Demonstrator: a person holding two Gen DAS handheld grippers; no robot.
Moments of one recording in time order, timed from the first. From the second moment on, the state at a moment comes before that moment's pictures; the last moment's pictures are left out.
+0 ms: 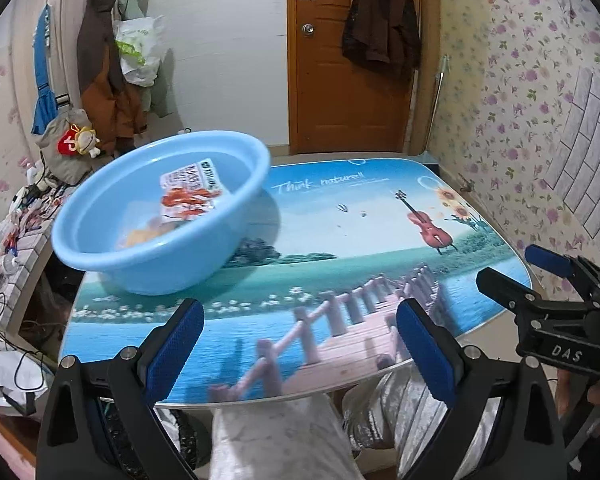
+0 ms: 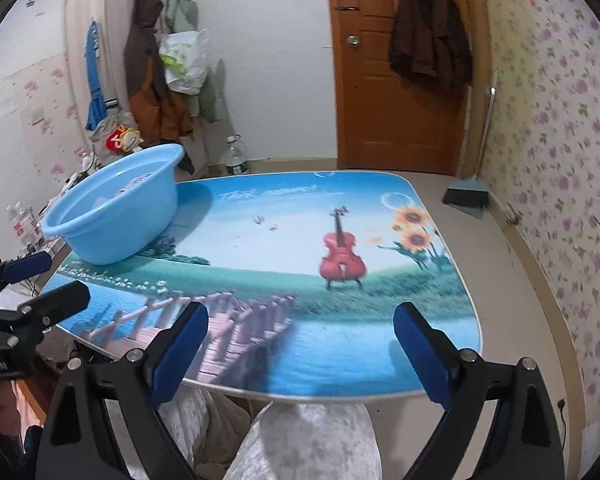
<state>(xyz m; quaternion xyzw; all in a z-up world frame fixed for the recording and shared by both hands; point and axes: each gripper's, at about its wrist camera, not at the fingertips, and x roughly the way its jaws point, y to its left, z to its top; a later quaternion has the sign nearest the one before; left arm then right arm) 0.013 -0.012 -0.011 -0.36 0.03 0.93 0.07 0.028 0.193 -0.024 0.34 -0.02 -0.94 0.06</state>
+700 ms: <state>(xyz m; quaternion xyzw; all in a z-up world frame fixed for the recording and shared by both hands) 0.007 -0.011 -0.061 -0.36 0.03 0.93 0.03 0.038 0.181 -0.059 0.31 -0.02 -0.95 0.03</state>
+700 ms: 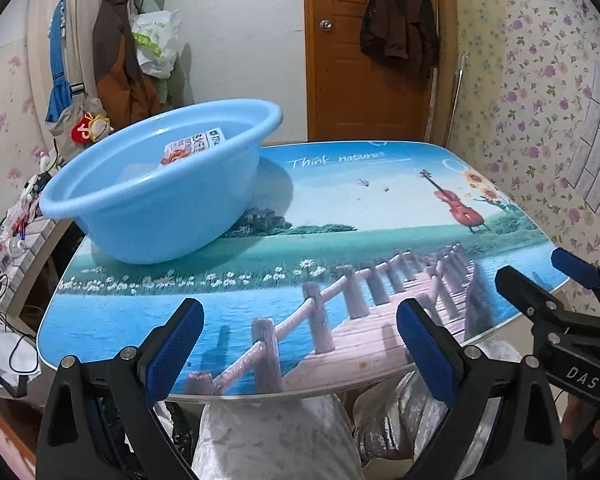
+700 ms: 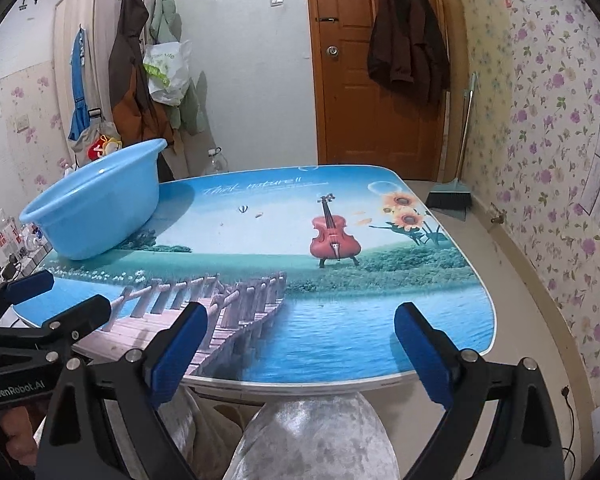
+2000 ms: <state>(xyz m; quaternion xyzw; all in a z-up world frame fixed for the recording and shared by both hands) -0.003 -0.031 -0.082 -0.39 0.00 0.92 0.02 0.024 0.178 -0.074 0.34 -0.01 -0.94 0.03</state>
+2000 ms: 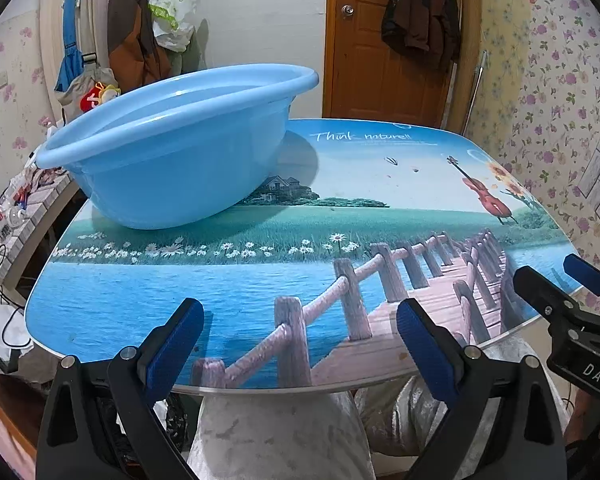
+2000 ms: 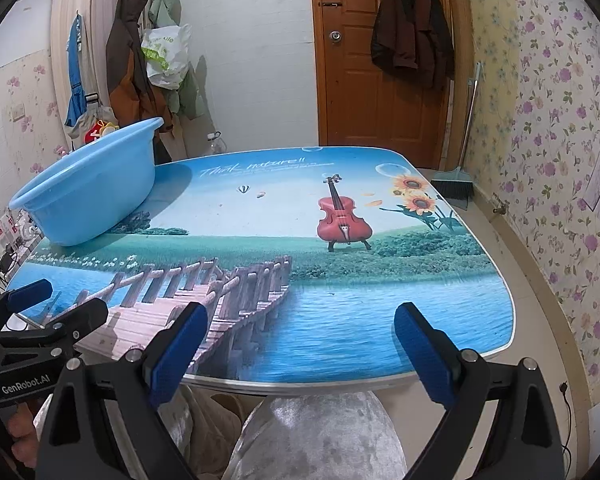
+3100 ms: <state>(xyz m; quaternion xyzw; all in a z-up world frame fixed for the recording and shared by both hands) -0.052 -0.038 0.075 -0.44 0.02 0.89 0.05 -0.035 0.143 0.098 0.39 0.04 -0.92 0.03</state>
